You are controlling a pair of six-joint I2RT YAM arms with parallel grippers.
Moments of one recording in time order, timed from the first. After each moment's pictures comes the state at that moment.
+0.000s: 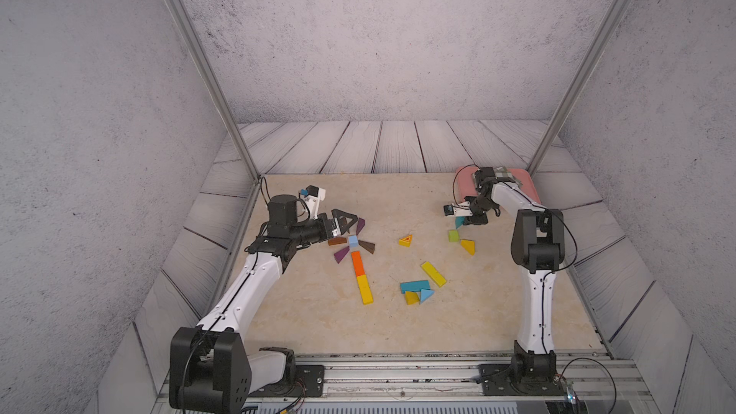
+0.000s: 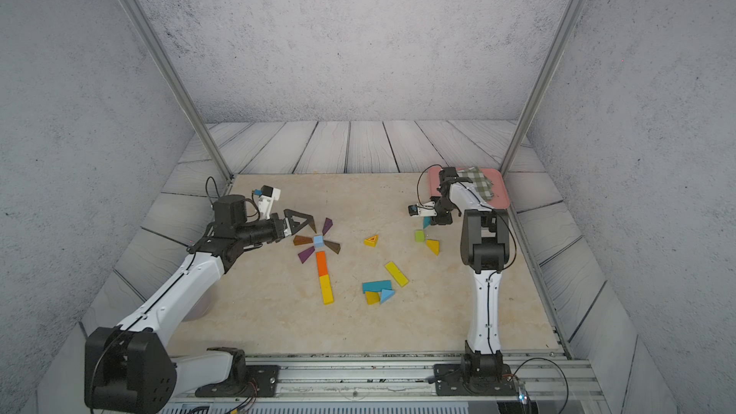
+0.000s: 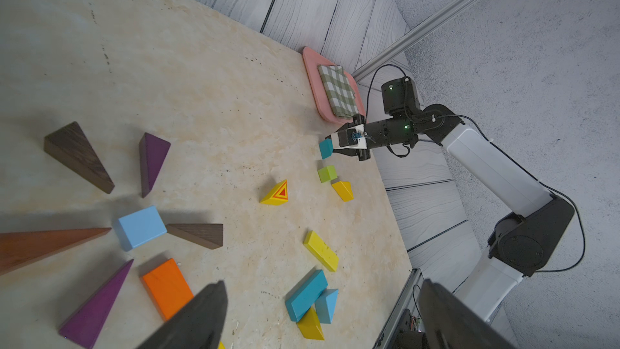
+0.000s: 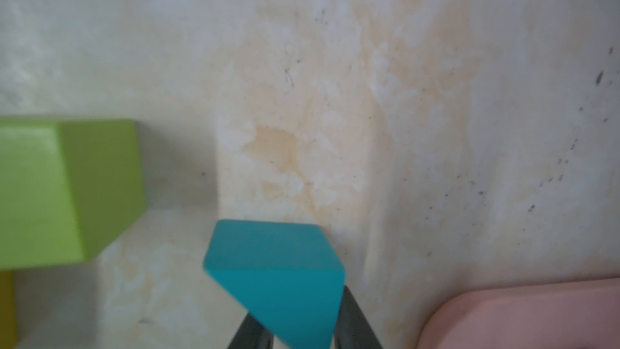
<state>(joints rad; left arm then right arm) -0.13 1.25 0.90 -0.17 0.80 -0.54 0.06 2.33 1.91 -0.91 -0.20 -1.61</state>
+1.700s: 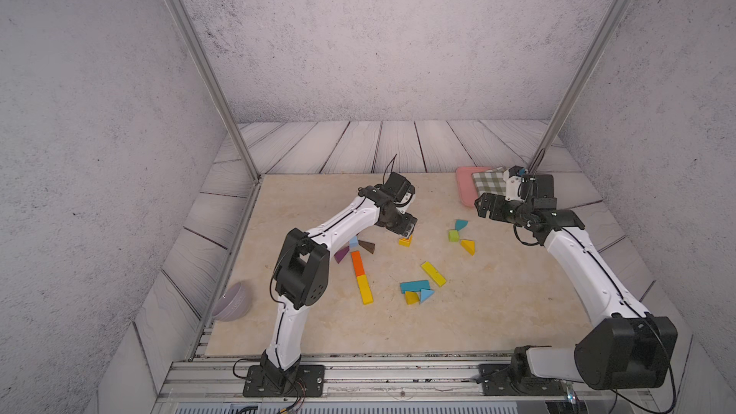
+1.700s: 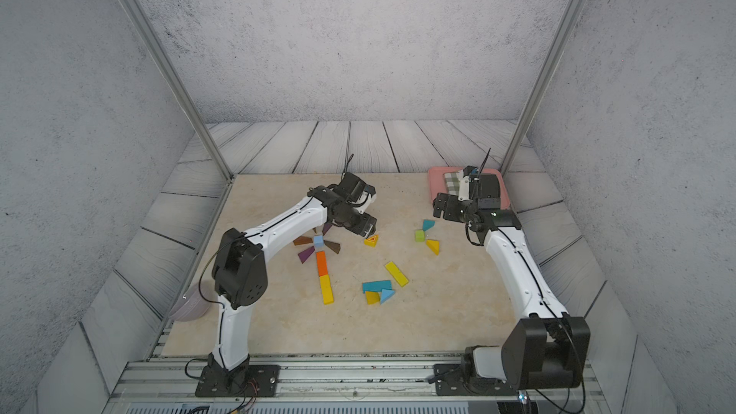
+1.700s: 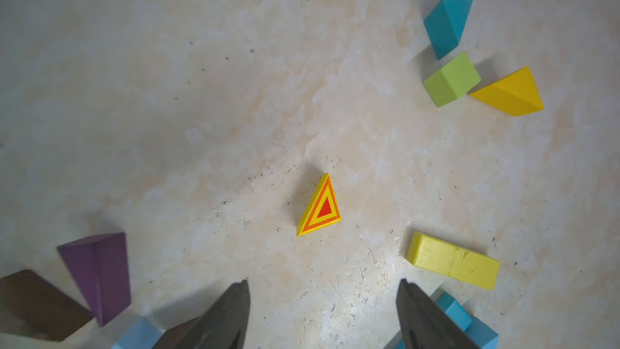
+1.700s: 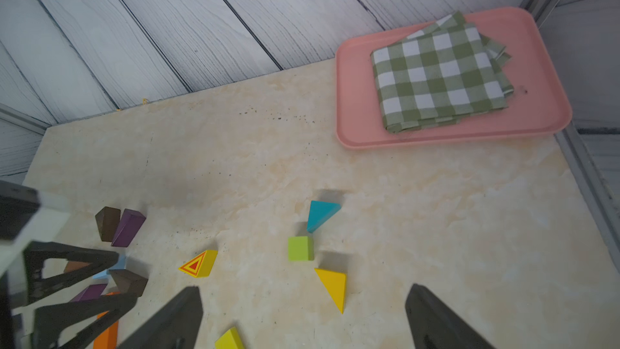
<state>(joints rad) -0.69 2.13 1.89 -0.88 0.10 -0.07 0.06 1.33 1.20 -0.58 -0.17 0.24</state>
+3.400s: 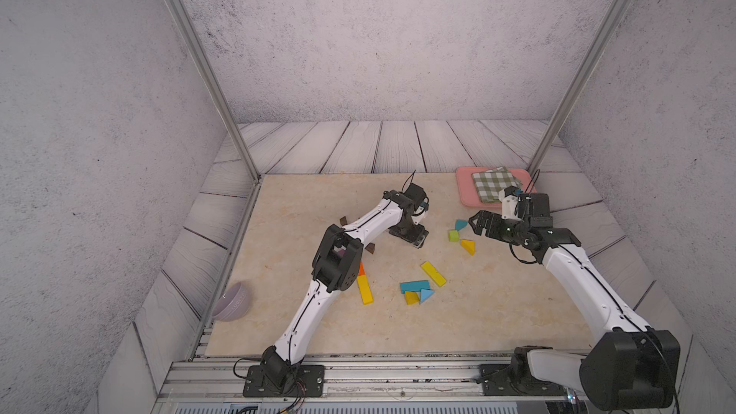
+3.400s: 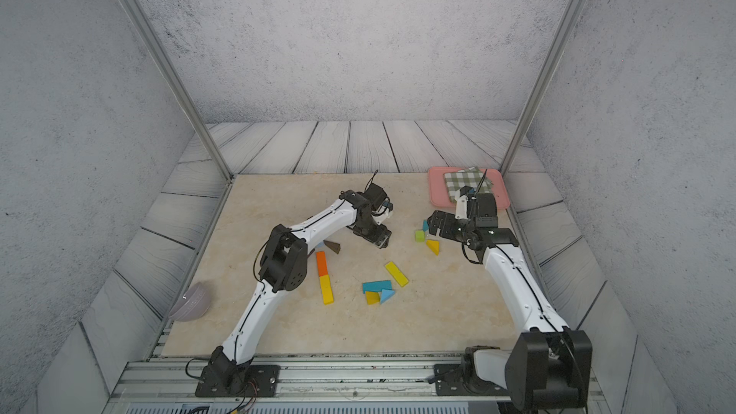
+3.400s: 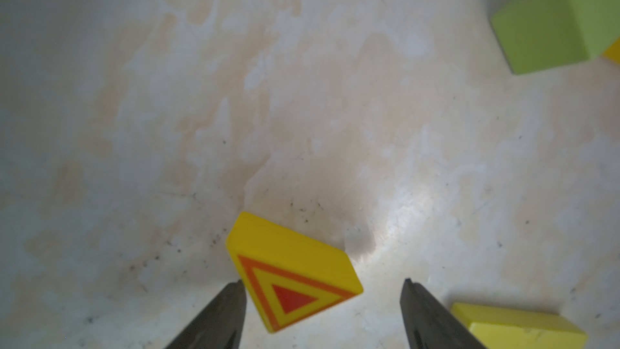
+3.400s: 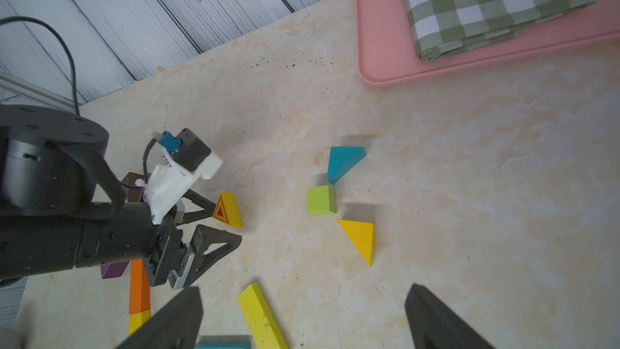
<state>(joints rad) -0.71 2.49 2.24 -1.02 0.18 -0.13 0.05 1.24 1.01 -0.54 -0.26 0.29</state>
